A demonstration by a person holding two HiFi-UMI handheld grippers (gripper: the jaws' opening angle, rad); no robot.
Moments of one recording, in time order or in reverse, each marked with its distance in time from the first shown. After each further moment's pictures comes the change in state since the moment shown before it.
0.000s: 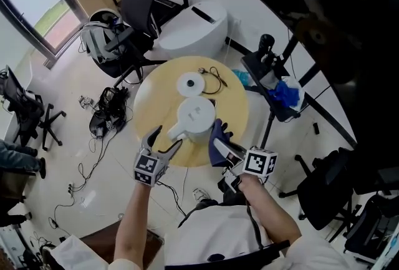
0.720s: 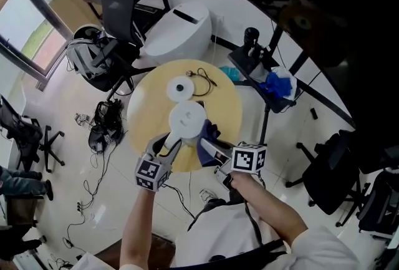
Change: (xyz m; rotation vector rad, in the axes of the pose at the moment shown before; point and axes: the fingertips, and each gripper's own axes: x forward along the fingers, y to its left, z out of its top) left arm 0.021 -0.024 0.018 0.019 -0.001 -0.140; right arm 0.025 0.004 -0.003 -0.019 -0.015 0.003
